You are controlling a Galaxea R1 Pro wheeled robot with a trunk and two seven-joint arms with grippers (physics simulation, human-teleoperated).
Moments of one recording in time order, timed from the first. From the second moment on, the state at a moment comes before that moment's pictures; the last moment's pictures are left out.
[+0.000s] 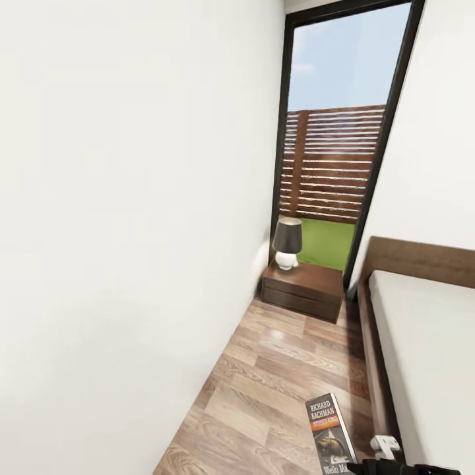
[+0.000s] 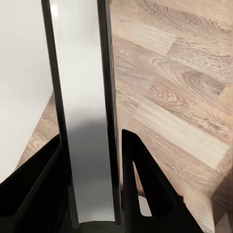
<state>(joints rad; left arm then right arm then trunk) -0.37 0.08 0.20 -0.02 -0.14 -0.22 -0.38 -0.37 -0.33 -0.06 -0.38 -0.08 0.26 0.77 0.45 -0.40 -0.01</state>
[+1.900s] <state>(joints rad) -0.37 0.08 0.20 -0.02 -0.14 -0.22 -0.38 -0.36 -0.33 -0.06 -0.38 -0.08 0.26 0.77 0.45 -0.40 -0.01</state>
